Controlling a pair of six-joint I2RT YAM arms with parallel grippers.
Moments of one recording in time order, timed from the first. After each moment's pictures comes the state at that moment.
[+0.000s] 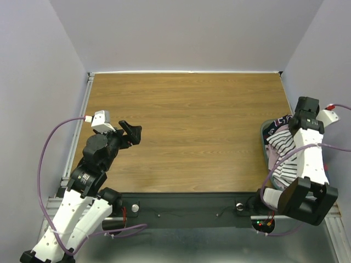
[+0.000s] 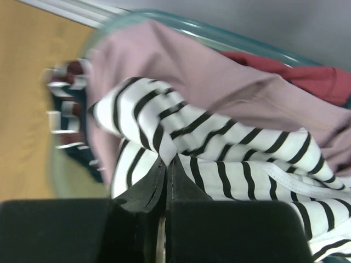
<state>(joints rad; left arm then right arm) -0.43 0.51 0.69 -0.39 -0.18 -0.53 -0.35 1.20 1.03 -0.75 0.59 0.72</state>
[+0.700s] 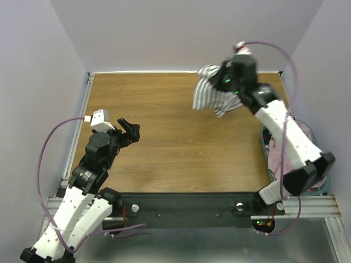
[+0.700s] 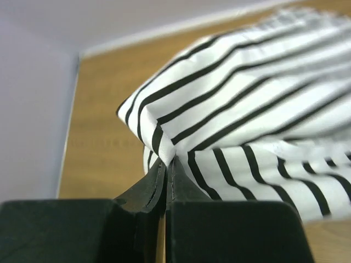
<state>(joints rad) -0.43 0.53 0.70 -0.40 -0.25 -0.56 0.41 1.46 1.70 -0.59 0.15 0.60</state>
